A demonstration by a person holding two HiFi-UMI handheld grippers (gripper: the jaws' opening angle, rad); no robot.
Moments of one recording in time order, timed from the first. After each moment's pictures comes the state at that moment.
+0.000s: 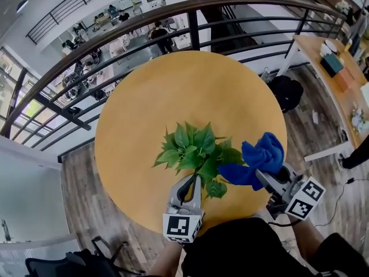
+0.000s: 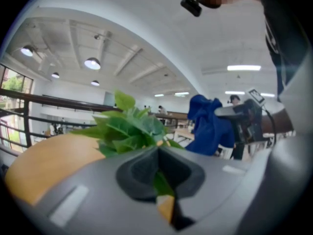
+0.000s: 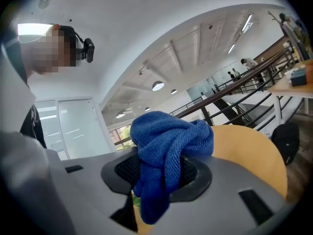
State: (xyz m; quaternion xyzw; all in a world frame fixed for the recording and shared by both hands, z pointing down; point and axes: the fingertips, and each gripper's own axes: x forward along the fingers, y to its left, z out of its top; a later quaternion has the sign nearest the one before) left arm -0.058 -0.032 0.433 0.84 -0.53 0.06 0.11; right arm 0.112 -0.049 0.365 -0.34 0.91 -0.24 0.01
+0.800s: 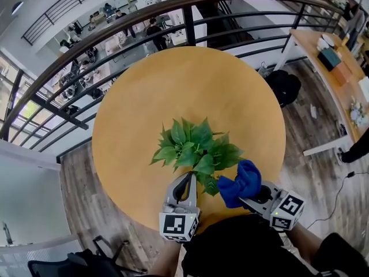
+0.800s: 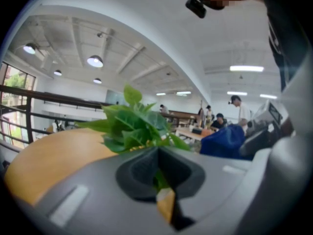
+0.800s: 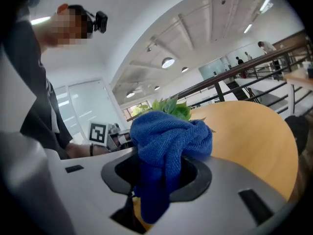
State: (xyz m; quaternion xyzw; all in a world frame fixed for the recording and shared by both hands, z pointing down) left arm -0.068 -0.027 0.444 0.83 -0.54 0.06 0.12; right arm 0.072 0.028 0.443 -0.25 0.93 -0.26 -0.11
